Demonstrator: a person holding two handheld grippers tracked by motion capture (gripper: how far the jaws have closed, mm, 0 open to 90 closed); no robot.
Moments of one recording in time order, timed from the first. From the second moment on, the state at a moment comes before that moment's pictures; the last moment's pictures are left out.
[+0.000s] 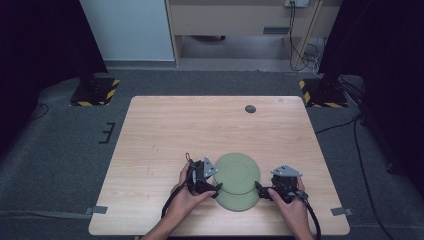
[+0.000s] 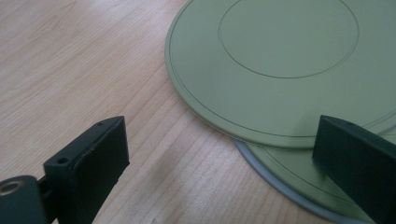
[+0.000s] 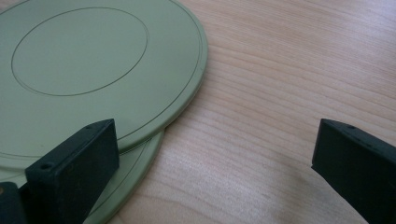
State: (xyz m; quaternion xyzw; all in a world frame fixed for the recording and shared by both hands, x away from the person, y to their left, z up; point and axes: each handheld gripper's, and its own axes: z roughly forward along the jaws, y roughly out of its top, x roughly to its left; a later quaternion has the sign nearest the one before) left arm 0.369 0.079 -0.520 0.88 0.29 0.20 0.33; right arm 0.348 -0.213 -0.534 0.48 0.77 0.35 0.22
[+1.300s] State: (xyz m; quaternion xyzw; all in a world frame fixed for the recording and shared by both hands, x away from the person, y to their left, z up) left arm 0.415 0.062 -0.506 0.87 0.32 0.10 0.37; right arm 0.343 -0.211 -0.535 0.46 0.78 0.36 0.23
